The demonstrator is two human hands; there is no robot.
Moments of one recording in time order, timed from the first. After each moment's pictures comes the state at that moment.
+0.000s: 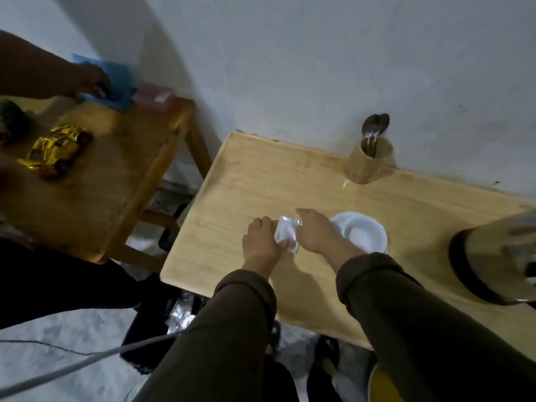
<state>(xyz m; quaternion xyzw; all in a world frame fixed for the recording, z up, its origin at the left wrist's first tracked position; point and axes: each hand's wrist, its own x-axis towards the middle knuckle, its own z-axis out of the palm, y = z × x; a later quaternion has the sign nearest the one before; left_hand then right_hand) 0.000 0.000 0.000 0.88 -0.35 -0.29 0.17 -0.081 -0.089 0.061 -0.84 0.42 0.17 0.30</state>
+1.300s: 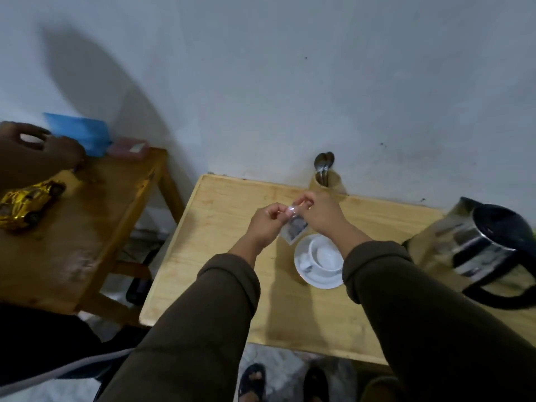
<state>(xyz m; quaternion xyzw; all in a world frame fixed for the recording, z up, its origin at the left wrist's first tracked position) 0.002 -0.060 0.091 0.65 -0.36 -0.45 0.50 -0.112 -0.125 0.159 -0.78 0.50 -0.10 0.35</state>
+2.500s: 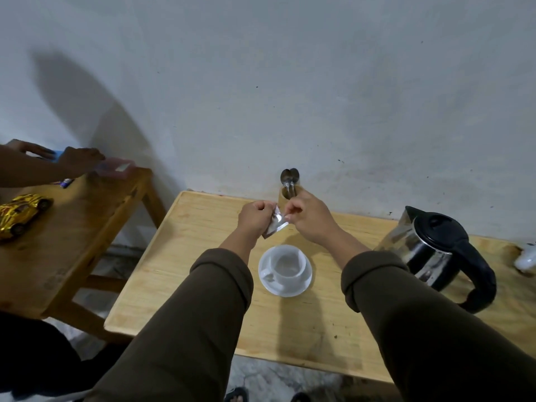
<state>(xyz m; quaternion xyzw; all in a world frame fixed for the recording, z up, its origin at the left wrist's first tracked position) -0.068 -0.100 0.140 0.69 -0.26 -0.40 0.54 -0.196 -0.147 0.185 -0.85 0.39 -0.17 0.31</state>
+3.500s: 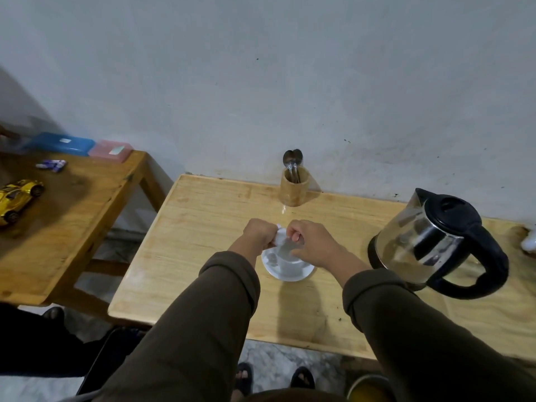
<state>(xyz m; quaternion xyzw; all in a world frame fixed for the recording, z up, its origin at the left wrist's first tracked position) -0.078 -0.096 0.076 0.76 -0.13 -0.51 0.39 -0.221 -0.122 0.122 -0.87 0.39 -0.02 0.32</state>
